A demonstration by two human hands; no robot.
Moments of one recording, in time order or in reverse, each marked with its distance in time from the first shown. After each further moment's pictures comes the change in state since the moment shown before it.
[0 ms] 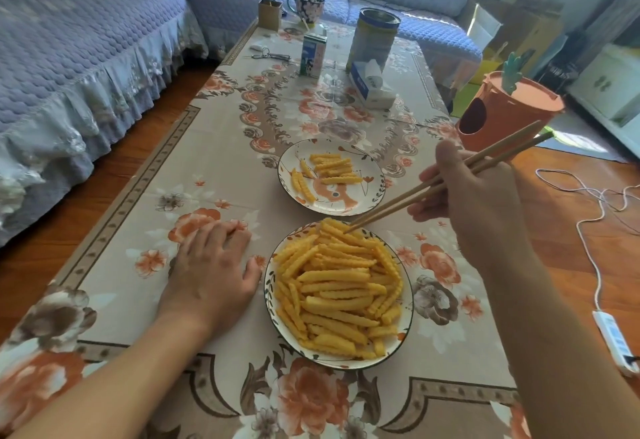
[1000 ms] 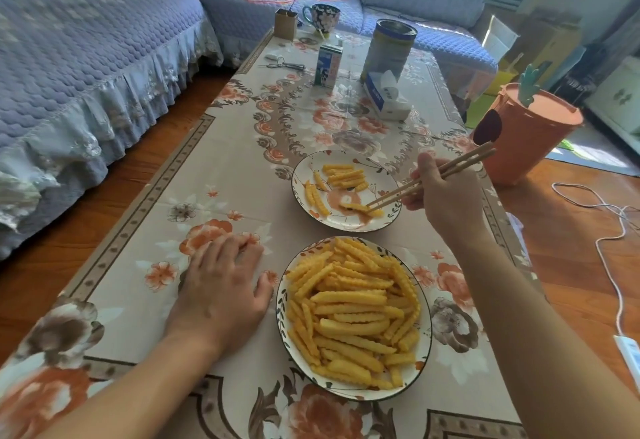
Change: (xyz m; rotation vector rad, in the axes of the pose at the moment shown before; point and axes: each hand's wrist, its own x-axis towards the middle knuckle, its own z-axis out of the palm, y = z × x) left_hand 0.000 -0.001 0.000 -0.009 -0.001 0.004; right_hand 0.073 0.052 0.043 -0.149 0.067 -0.045
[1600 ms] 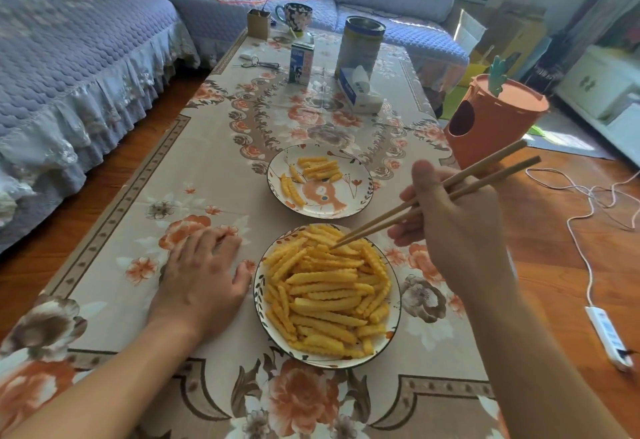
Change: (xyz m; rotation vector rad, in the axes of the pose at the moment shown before) left_hand -0.002 0.005 -0.006 -0.013 -0.012 -0.007; right_hand -0.109 -0.066 -0.059 0.145 -0.057 0.005
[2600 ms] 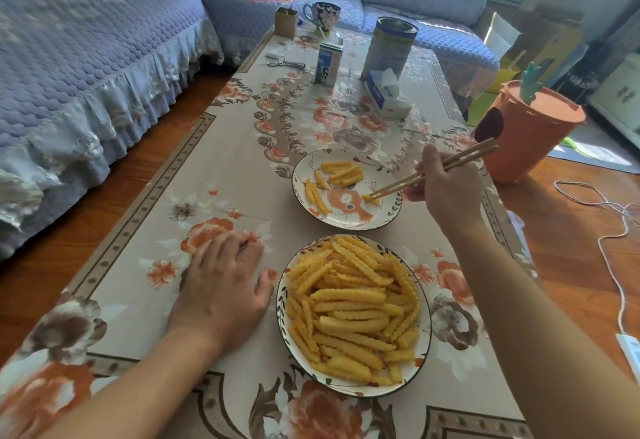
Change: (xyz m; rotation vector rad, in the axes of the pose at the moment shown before) left_hand 0.003 -0.004 0.003 0.015 -0.016 -0.003; right_hand 0.125 0.080 0.044 -0.112 0.108 0.003
